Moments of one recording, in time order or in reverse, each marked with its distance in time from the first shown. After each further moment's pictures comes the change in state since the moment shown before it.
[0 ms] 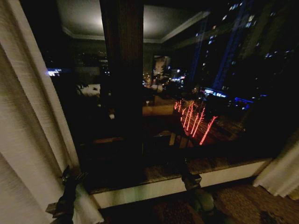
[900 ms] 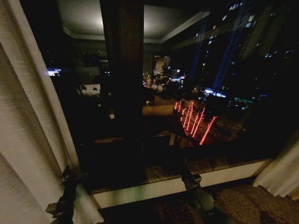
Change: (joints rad) left arm 0.000 0.000 0.000 0.000 0.000 0.000 0.000; right arm 0.000 0.000 0.000 0.000 0.000 0.000 0.000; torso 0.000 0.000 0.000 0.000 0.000
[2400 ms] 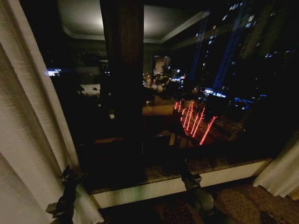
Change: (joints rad) left arm 0.000 0.000 0.000 0.000 0.000 0.000 0.000; right arm 0.000 0.000 0.000 0.000 0.000 0.000 0.000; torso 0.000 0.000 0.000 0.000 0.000
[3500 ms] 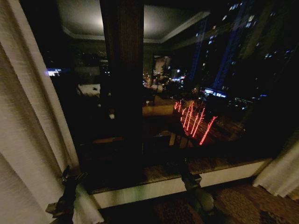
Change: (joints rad) left arm 0.000 0.000 0.000 0.000 0.000 0.000 0.000; right arm 0.000 0.000 0.000 0.000 0.000 0.000 0.000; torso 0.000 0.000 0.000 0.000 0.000
